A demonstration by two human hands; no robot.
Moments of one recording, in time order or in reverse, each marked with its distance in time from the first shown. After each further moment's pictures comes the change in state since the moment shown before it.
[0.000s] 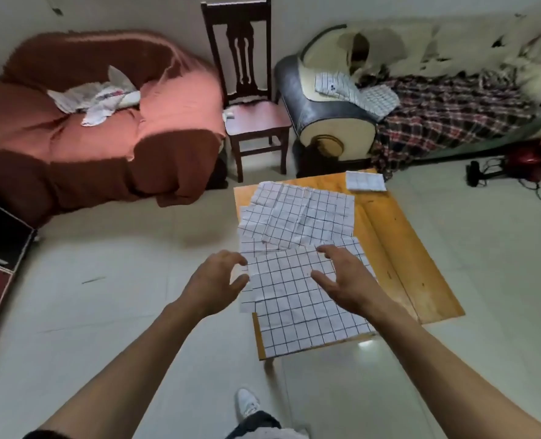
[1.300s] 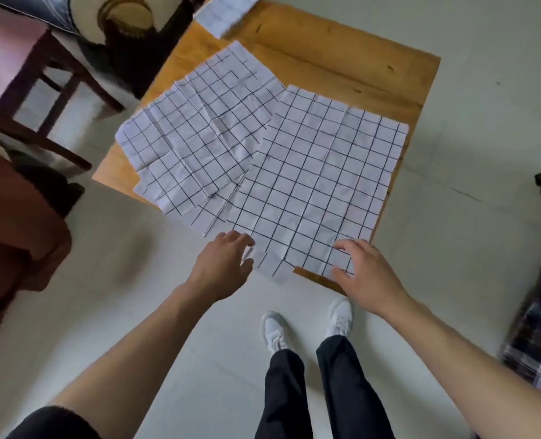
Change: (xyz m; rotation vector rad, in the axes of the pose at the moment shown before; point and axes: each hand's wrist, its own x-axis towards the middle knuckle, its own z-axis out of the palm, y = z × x) left_hand 0.222 -0.182 0.150 0.382 -0.691 0.765; right_hand 0.038 -0.013 0.311 0.380 0.278 0.896
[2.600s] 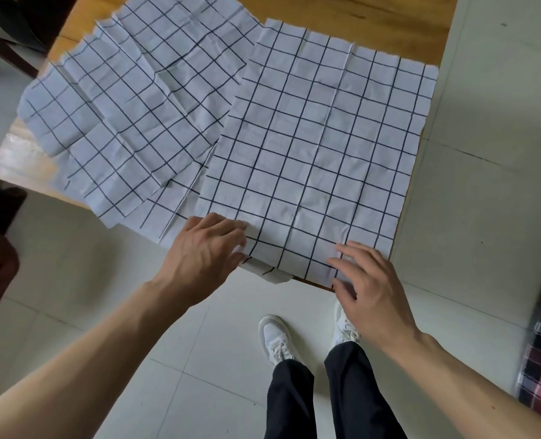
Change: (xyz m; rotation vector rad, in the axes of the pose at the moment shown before) left_hand 0.080 -0.055 0.075 0.185 0.171 0.433; right_hand 0.041 0.072 0.126 -0.124 0.398 -0.190
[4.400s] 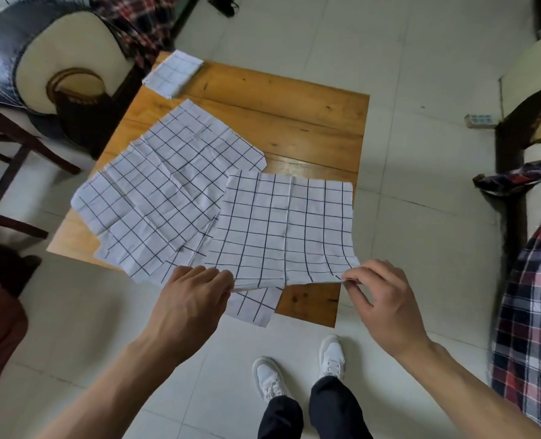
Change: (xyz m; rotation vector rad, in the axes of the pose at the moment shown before) left_hand -0.025 0.073 -0.153 -0.031 0.126 -0.012; right_hand -0.001 -0.045 -0.171 0.027 0.257 0.020
